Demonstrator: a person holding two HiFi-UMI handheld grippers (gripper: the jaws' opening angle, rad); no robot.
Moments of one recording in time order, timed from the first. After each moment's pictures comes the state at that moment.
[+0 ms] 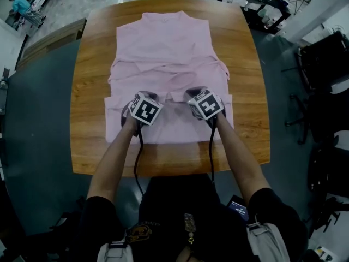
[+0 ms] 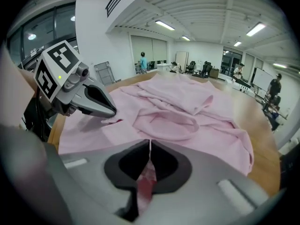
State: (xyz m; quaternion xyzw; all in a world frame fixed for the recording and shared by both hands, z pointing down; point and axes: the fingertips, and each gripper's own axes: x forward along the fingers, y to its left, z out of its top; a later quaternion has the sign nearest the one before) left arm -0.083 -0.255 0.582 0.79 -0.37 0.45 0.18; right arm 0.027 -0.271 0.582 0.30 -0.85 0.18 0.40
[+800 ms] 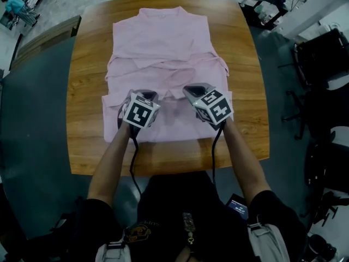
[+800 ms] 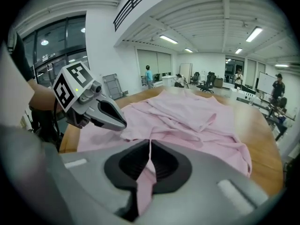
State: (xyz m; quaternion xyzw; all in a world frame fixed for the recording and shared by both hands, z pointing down) left arm -0.082 -0.247 0.552 0.82 -0.37 0.38 0.20; right arm 0.011 -0.256 0.527 0.28 -0.89 0.16 0.33
